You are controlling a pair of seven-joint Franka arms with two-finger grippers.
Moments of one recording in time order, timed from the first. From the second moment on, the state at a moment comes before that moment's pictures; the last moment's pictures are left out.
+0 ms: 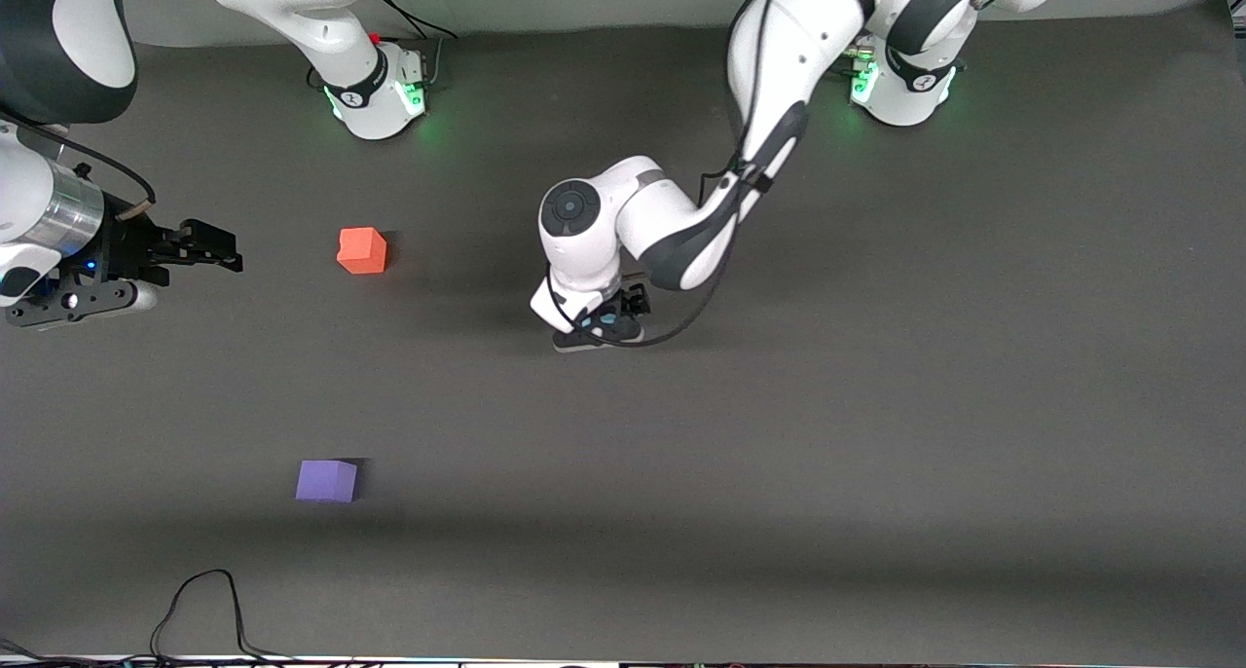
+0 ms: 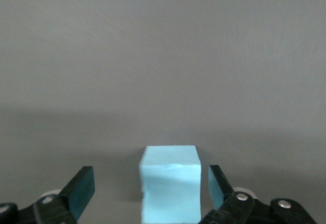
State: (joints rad) left arm -0.73 0.84 -0.13 -1.17 0.12 2.01 -1.03; right arm 0.03 0.03 -0.01 -1.71 0.03 1.61 -0.13
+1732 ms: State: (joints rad) left arm 0.19 0.09 -0.19 -1.51 0.00 1.54 0.03; right arm 0.77 0.29 0.00 -1.64 0.14 1.92 0.78
